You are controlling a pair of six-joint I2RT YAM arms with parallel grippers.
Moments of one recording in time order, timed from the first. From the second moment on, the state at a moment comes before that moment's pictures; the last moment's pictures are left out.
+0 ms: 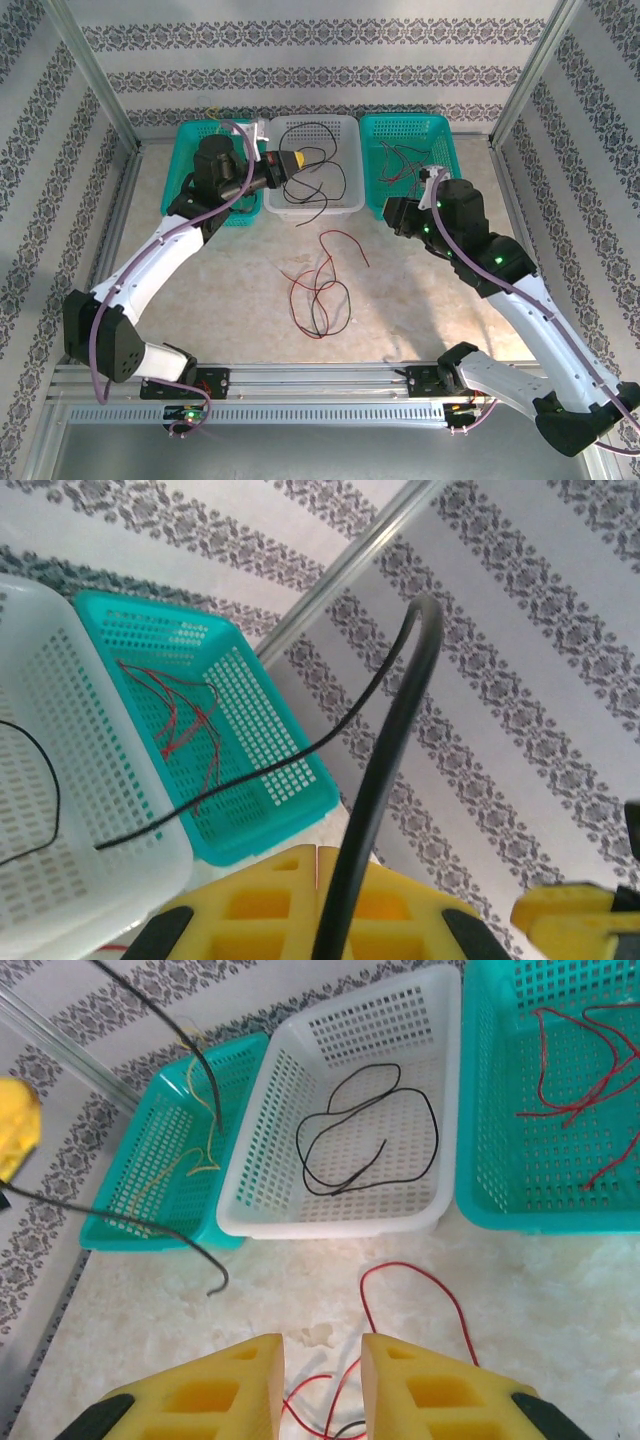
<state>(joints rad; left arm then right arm) -0.37 1.42 1.26 0.01 0.50 -0.66 0.51 0.96 1.17 -0.70 0.01 0.59</state>
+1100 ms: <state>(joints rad) -0.30 1.85 1.71 -0.15 0.40 -0.68 0.51 0.96 1.07 -0.70 -0.02 0.65</state>
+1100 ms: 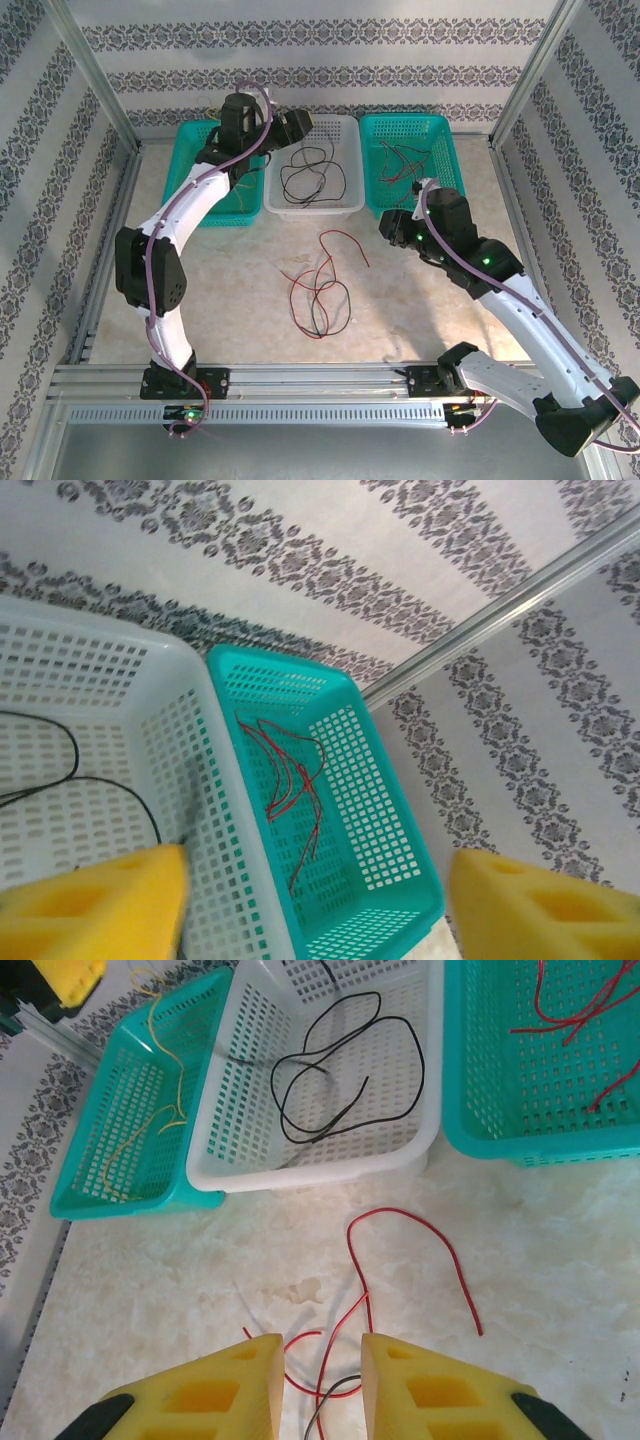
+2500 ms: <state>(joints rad) -0.30 1.25 1.05 -0.26 0.40 -0.59 0.81 1.63 0.96 -0.73 -0.14 0.85</state>
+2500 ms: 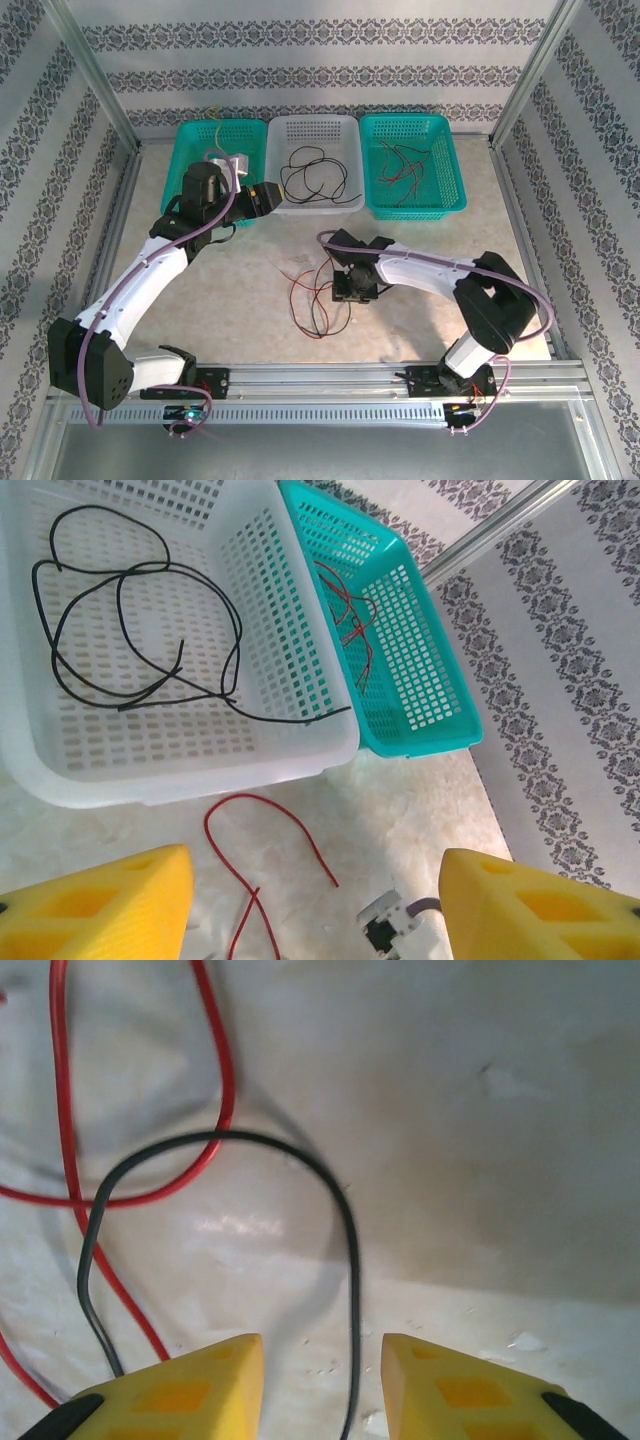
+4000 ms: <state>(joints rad) -0.30 1.23 1.02 -0.26 0.40 -0.59 0.86 1.65 0.93 -0.79 -0.16 0.99</state>
